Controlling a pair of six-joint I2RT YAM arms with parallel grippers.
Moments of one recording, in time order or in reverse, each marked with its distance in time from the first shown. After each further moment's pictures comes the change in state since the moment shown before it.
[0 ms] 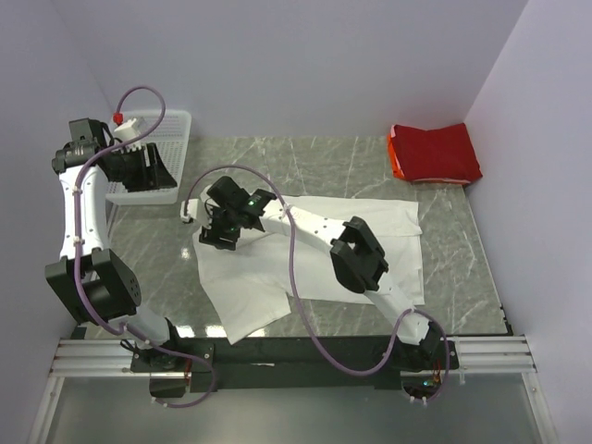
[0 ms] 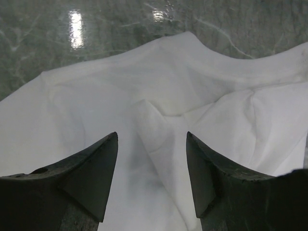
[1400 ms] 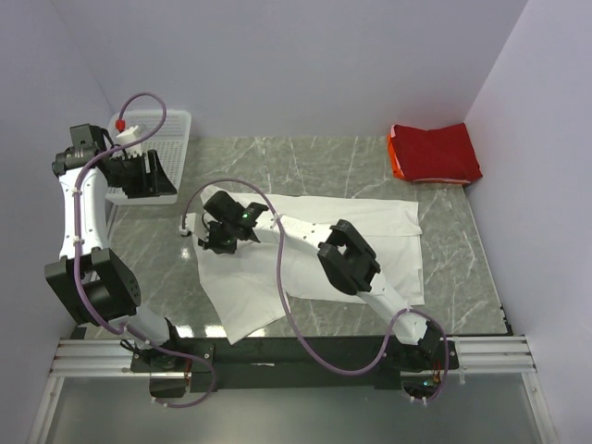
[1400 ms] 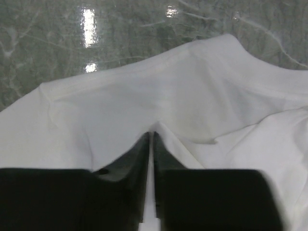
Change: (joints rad) left arm 0.014 -0.006 -0.036 -0.038 0.004 0.048; right arm 0.026 0.093 -0.035 0.108 -0.021 0.034
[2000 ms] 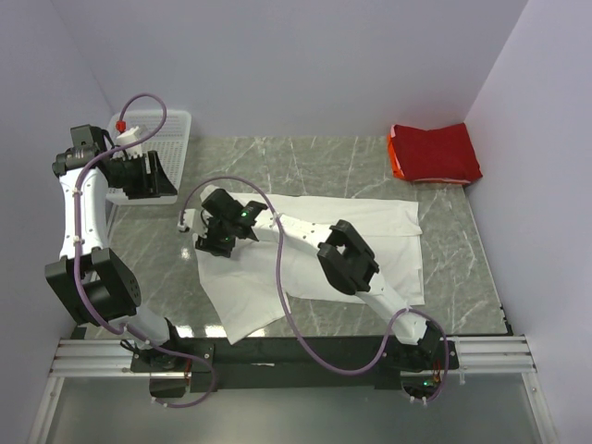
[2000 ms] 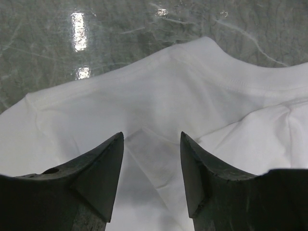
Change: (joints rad) left arm 0.001 -0.001 -0.011 -0.001 0.007 0.000; right arm 0.000 0.015 0.041 -0.005 0.051 0.034
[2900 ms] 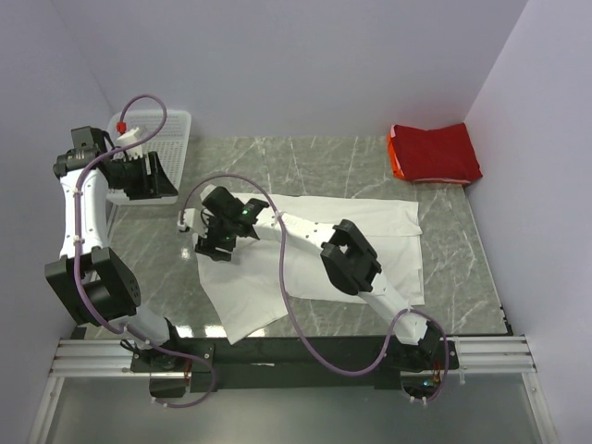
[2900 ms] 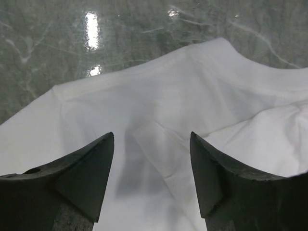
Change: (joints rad) left arm 0.003 0.000 -0.017 0.015 0.018 0.000; right arm 0.000 -0.026 -0.005 -0.046 -0.056 -0.002
